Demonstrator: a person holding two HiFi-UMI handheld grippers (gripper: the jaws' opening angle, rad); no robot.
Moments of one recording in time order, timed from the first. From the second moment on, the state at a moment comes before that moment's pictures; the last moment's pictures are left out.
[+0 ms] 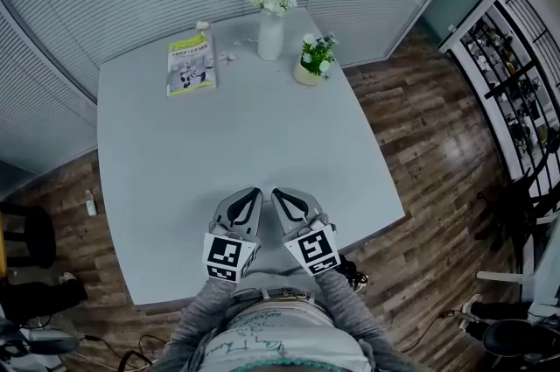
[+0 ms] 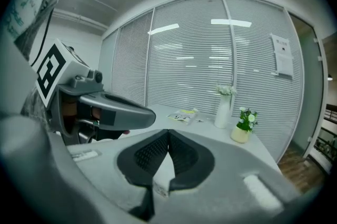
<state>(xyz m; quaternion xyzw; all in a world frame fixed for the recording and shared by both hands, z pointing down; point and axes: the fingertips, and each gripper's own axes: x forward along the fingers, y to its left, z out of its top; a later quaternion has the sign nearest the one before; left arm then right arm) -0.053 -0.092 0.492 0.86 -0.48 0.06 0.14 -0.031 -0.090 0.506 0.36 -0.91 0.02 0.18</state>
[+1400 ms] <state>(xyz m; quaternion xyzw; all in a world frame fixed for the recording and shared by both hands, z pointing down) -0.051 -0.089 0.614 0.88 -0.37 0.28 0.13 -0.014 -0.092 0.631 0.30 -0.91 0.10 0.28</state>
